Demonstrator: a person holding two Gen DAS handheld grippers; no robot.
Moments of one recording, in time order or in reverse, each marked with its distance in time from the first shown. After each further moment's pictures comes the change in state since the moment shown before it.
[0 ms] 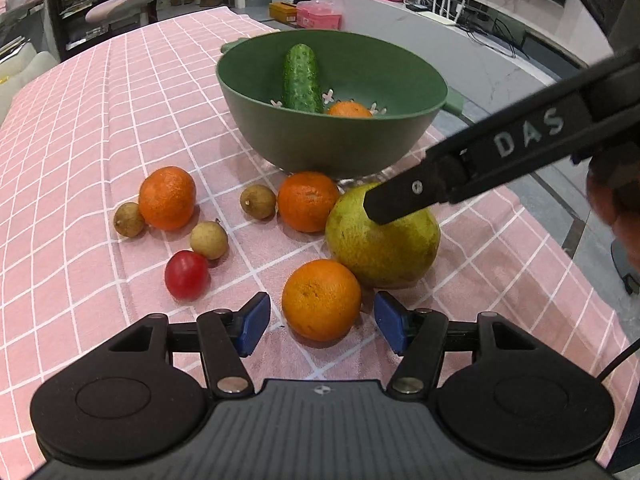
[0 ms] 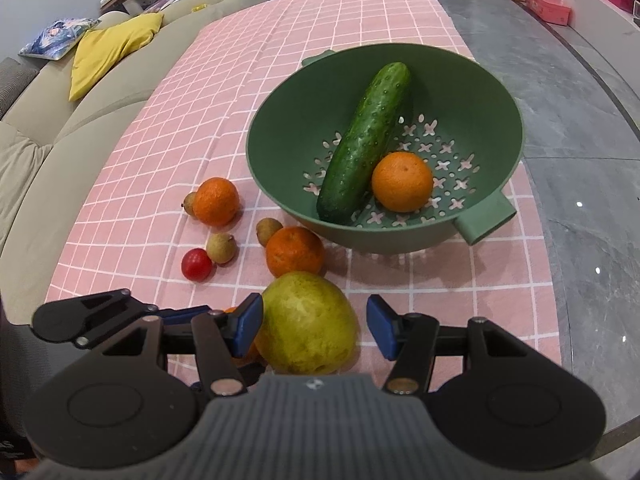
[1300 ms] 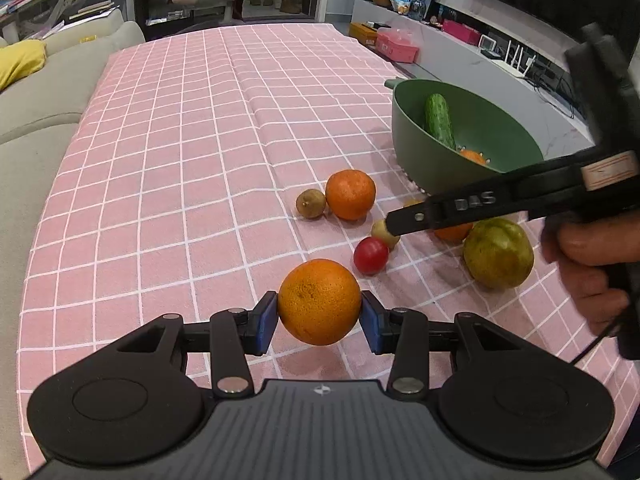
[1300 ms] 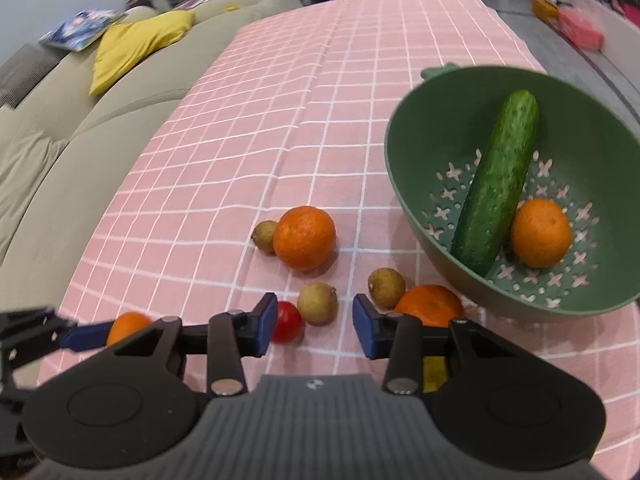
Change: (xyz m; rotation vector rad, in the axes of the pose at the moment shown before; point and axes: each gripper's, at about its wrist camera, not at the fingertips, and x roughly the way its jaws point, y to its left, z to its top) left arm -0.076 0.104 -0.028 -0.208 -0.062 0.091; right arm 0.064 0.077 0.023 -0.041 -0.045 0.031
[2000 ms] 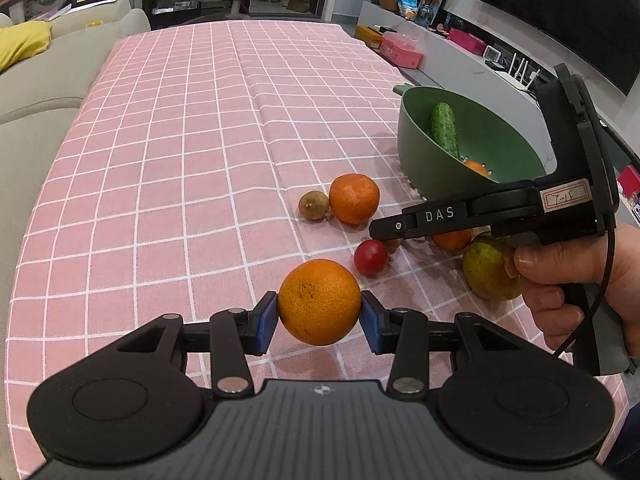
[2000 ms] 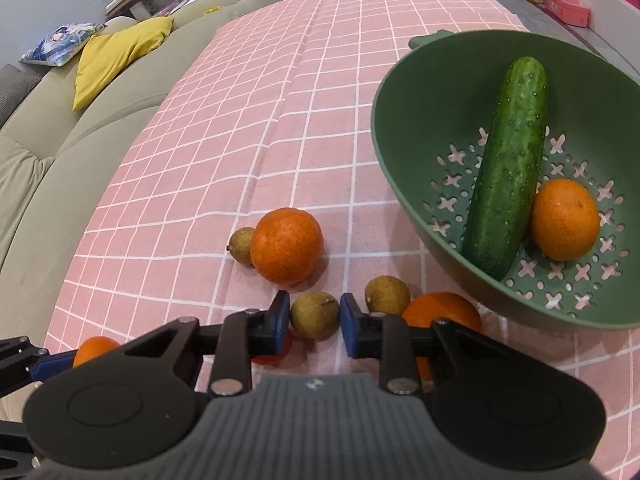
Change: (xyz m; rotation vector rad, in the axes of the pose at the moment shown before) left arm 0.003 0.006 0.002 -0.055 0.001 -0.022; right arm 0.029 -0.007 0.002 0.057 0.004 0.000
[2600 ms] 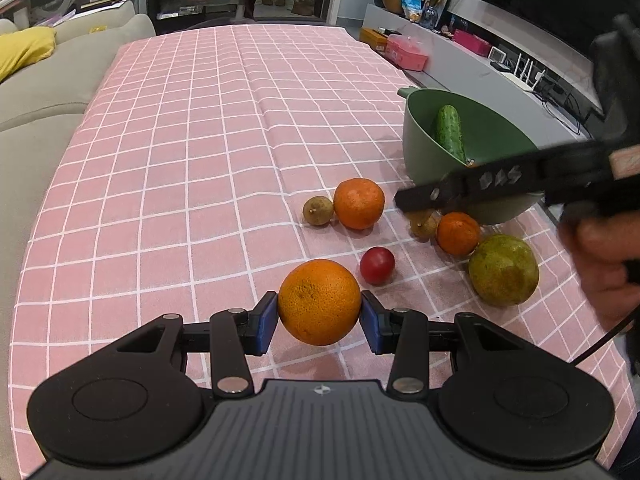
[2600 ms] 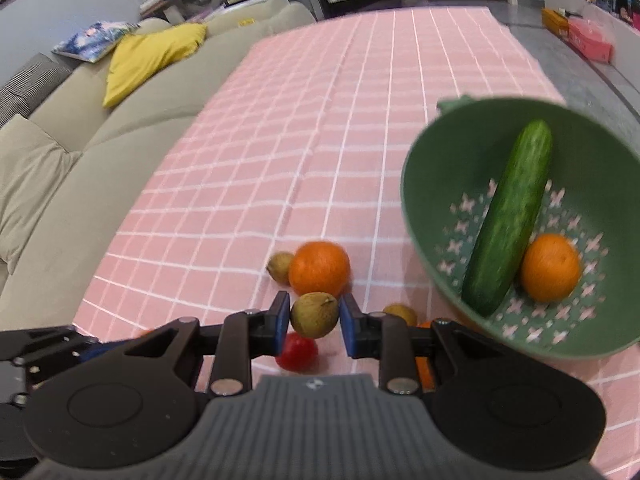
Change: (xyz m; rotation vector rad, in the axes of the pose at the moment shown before) left arm 0.004 -0.004 0.004 0.009 -0.009 0.029; right arm -0.040 0.012 0.013 -0.088 -0.057 0.047
